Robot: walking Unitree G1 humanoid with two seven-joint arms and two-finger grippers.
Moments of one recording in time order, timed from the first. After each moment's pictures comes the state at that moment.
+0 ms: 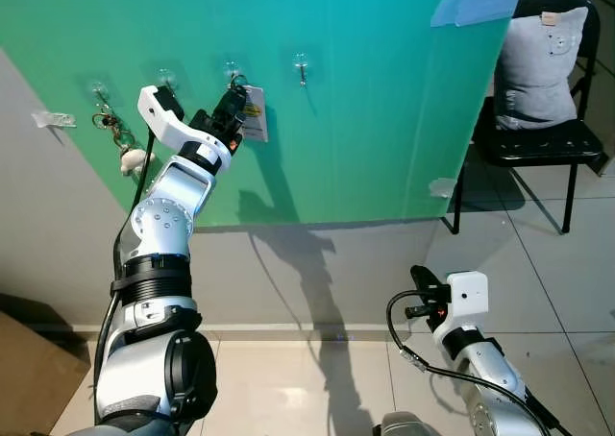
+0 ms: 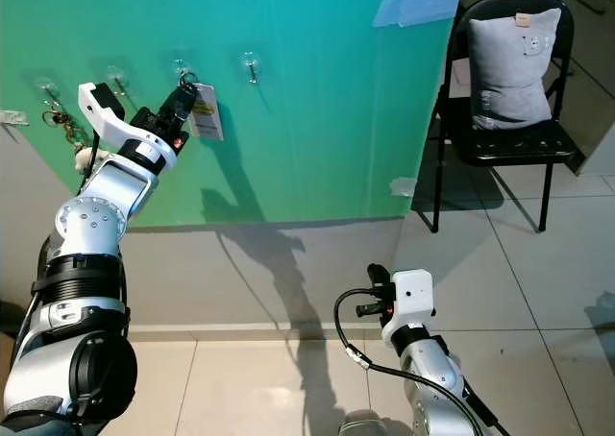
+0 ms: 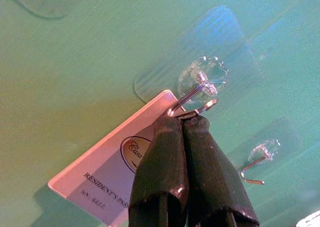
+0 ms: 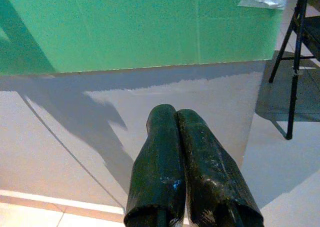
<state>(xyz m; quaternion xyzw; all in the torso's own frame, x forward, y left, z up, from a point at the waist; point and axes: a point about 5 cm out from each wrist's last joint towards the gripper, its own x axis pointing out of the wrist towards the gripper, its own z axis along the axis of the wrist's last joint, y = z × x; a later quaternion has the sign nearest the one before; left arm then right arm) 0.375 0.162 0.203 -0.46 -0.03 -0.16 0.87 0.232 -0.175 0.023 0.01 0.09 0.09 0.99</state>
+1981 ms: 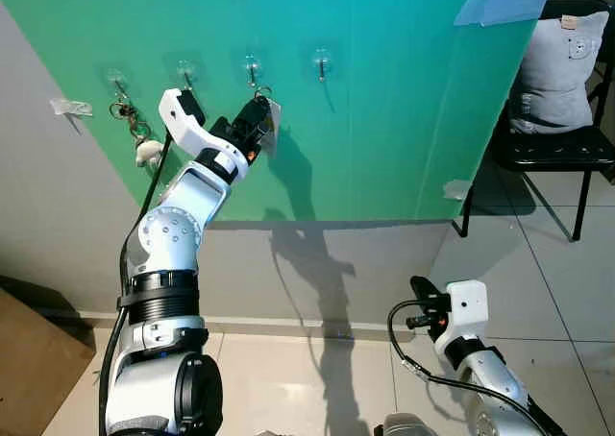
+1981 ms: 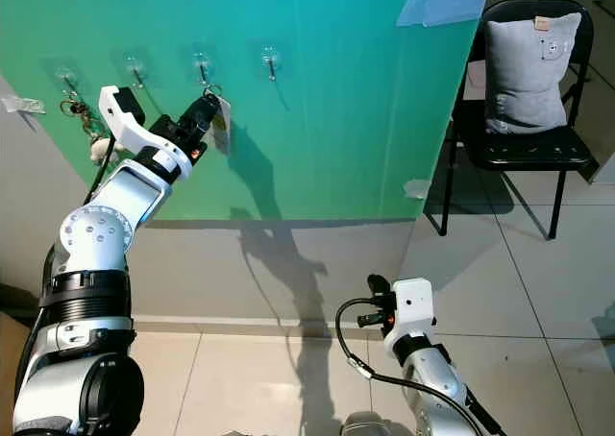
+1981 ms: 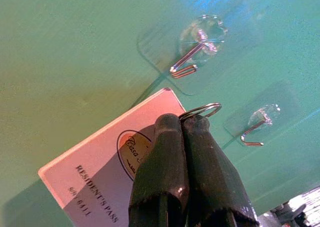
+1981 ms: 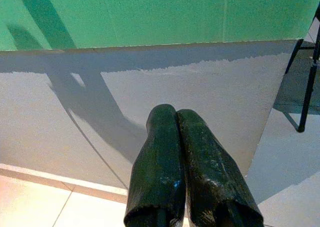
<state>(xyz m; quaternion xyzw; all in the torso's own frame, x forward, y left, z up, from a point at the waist) 0.360 0.139 0.203 -0.44 0.01 -0.19 0.88 0.224 -0.178 0.013 0.01 0.12 0.10 0.99</state>
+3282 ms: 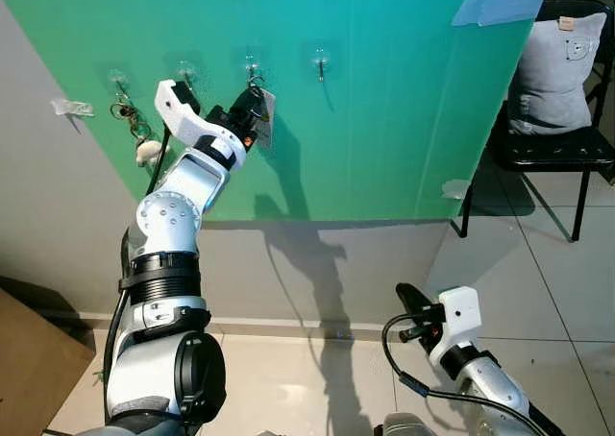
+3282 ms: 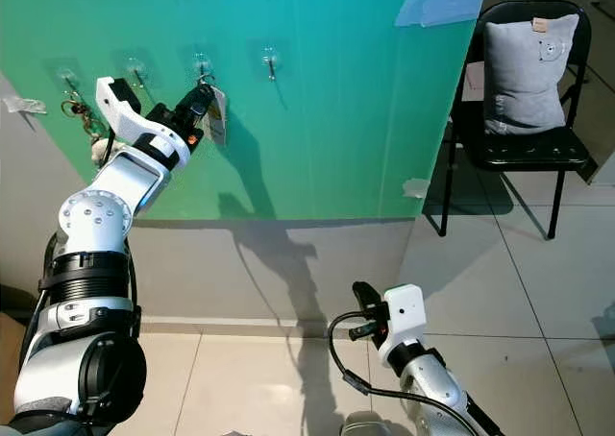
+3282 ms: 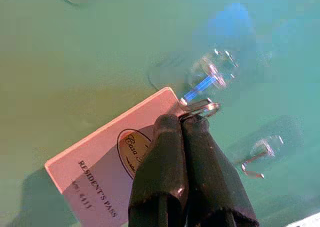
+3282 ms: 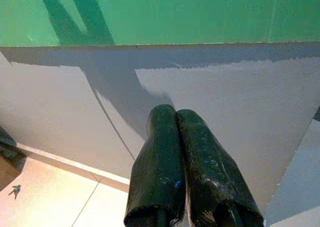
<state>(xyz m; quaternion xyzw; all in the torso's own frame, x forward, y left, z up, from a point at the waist) 0.373 0.145 0.212 -0.47 0.01 -0.15 0.87 0.214 -0.169 0.013 0.02 0.11 0.17 0.98</state>
